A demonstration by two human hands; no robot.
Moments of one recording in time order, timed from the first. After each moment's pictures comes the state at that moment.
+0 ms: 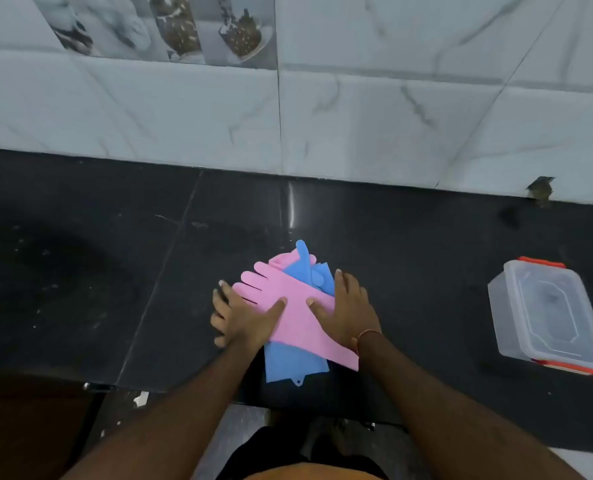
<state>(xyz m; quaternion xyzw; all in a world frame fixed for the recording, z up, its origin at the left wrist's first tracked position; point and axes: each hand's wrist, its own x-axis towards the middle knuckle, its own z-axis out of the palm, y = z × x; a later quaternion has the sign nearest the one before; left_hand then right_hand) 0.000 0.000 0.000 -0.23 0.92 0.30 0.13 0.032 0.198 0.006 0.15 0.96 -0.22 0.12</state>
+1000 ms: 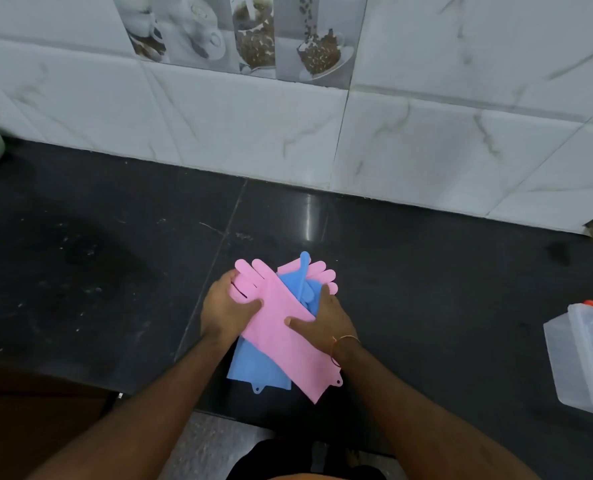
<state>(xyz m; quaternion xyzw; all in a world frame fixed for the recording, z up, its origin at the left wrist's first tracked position) -0.075 -0.143 0.009 -0.13 0.88 0.45 0.07 -0.036 0.069 0.014 0.16 0.87 -0.41 0.22</state>
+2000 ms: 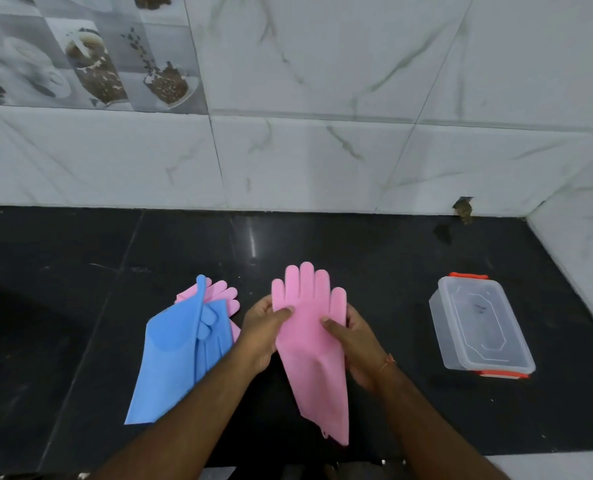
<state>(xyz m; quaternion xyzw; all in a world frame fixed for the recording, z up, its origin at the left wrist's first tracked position) -0.020 0.113 0.054 -0.16 0.61 0.70 0.33 0.073 0.281 0.064 0.26 0.56 -0.79 0.06</state>
